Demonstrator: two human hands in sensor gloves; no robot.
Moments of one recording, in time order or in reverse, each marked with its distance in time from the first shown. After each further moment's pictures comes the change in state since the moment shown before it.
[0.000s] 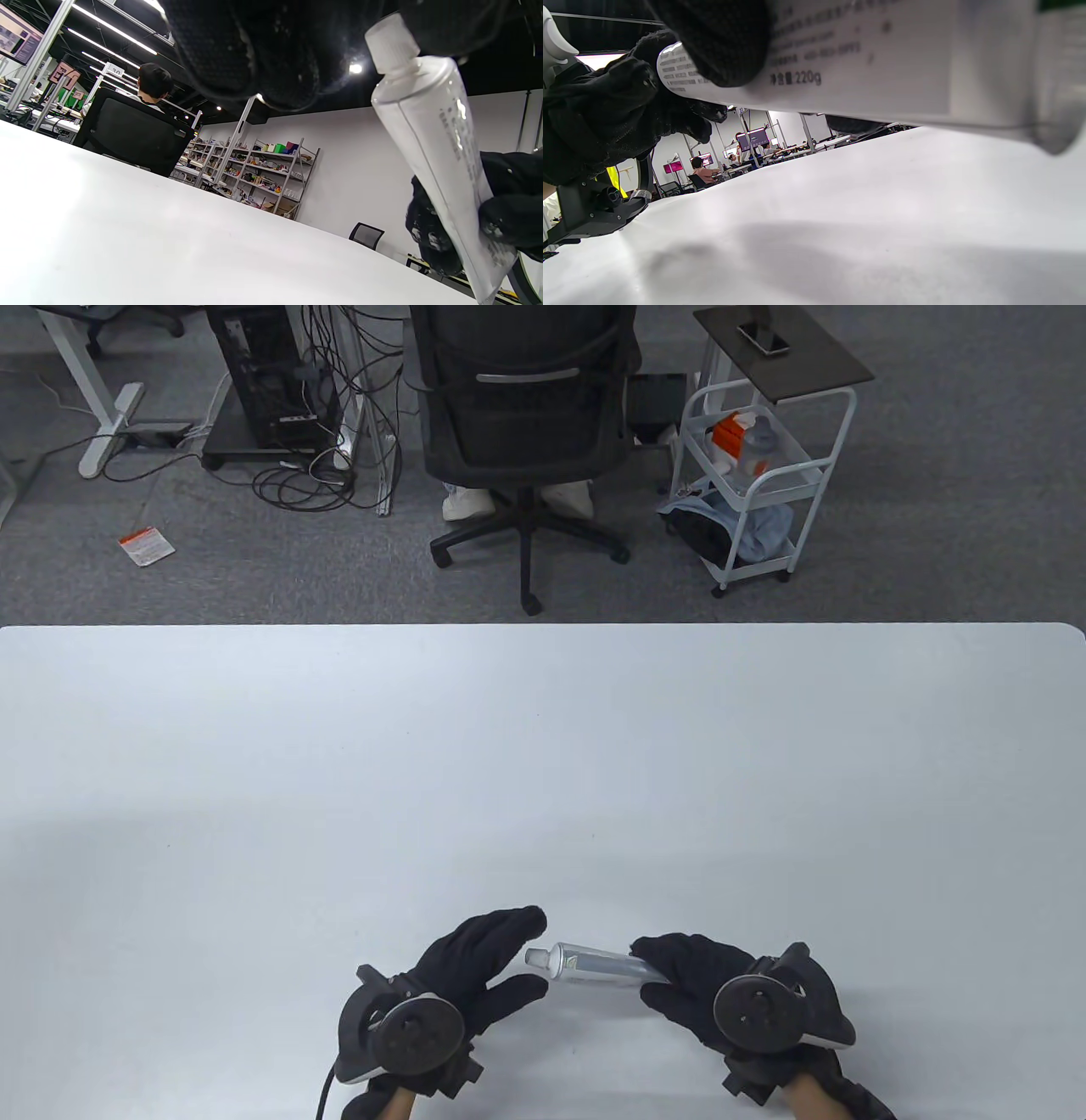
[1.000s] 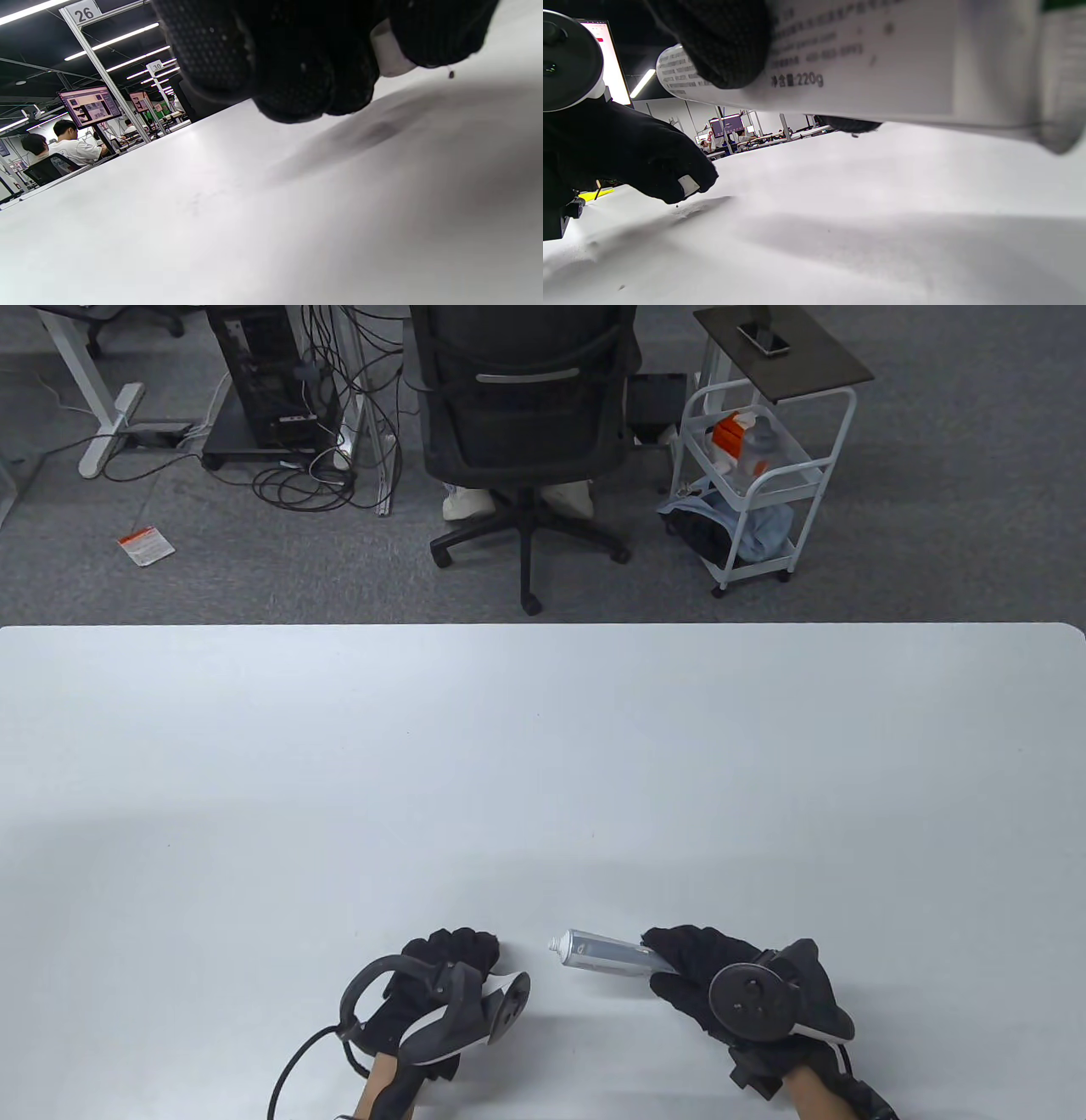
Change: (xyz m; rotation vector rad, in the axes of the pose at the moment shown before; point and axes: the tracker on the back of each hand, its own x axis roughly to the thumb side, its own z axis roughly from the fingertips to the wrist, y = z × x) left_hand -0.011 -0.054 -0.011 -0.508 0.187 -0.788; right_hand -0.010 0.003 -0.003 0.038 0.085 0.072
